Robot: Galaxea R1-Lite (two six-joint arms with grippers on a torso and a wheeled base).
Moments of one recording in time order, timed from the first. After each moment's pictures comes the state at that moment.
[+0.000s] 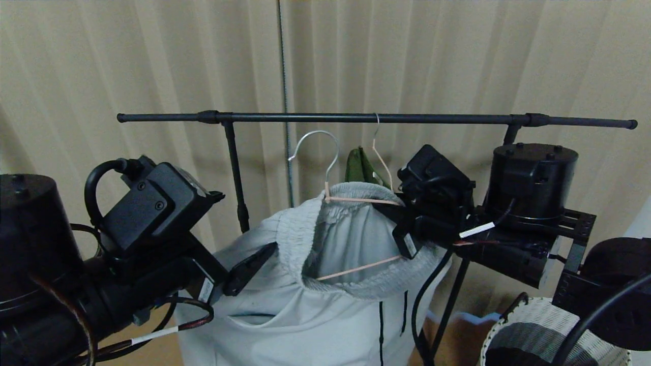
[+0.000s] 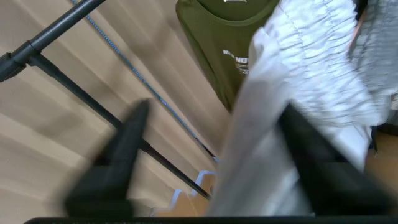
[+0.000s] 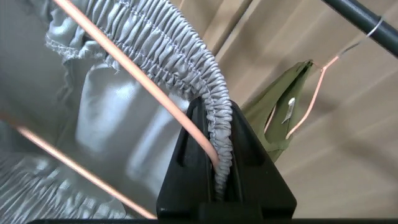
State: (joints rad) left arm -0.66 1.33 -0.55 -0.60 0.14 0.44; right arm 0.64 1.72 -0.84 -0.67 -0.03 -0.35
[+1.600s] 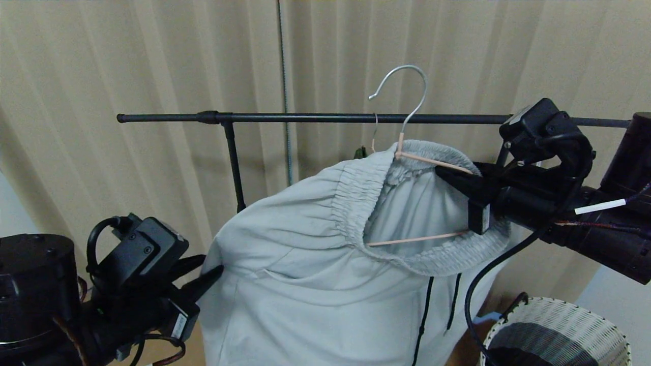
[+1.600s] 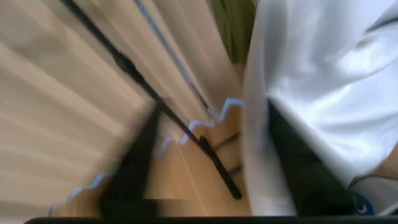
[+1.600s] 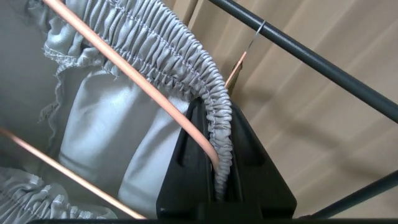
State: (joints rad) left arm -0.50 1.33 -0.34 -0.63 0.13 0.34; right arm 0.52 1.49 -0.75 -0.67 -0.02 -0.32
